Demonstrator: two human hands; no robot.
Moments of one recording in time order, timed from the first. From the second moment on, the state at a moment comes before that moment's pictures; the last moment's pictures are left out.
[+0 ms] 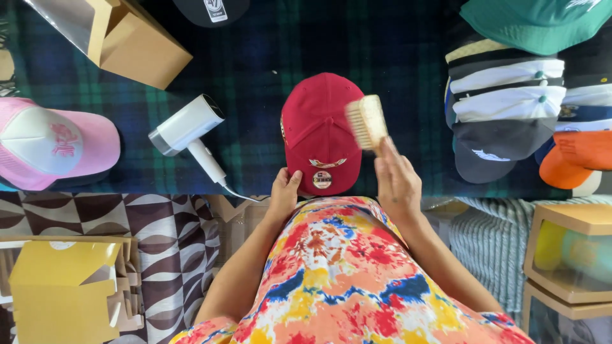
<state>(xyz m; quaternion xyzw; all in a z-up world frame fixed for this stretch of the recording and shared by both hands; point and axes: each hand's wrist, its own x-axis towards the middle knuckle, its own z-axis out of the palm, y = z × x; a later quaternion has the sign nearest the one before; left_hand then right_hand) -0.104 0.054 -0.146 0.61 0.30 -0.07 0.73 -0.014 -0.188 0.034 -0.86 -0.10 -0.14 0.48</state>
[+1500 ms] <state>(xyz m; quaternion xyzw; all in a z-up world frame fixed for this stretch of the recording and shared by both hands) -0.108 0.051 -0.145 0.52 0.32 -0.10 0.79 0.087 -0.214 0.017 -0.76 0.01 0.24 0.61</state>
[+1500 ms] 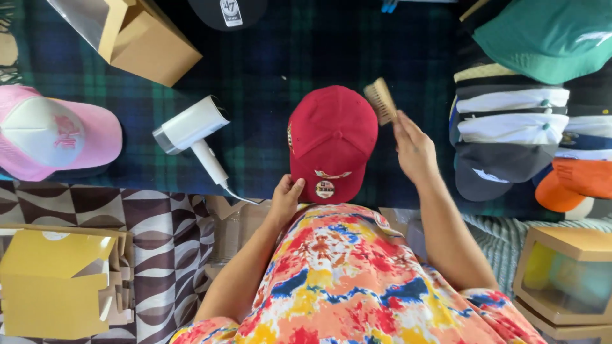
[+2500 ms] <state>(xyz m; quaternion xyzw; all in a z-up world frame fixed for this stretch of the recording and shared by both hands) 0.046 0.119 0.115 0.82 0.06 -0.36 0.44 0.041 -0.133 0.025 -0.83 -0.38 -0.21 0.35</state>
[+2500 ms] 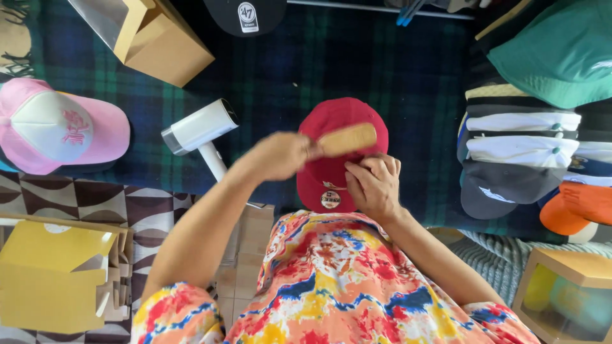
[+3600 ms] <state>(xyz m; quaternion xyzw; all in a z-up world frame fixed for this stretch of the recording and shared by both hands) 0.093 0.151 0.055 0.92 0.10 -0.22 0.29 0.048 -0.132 0.020 -0.81 -0.41 -0.24 0.35</state>
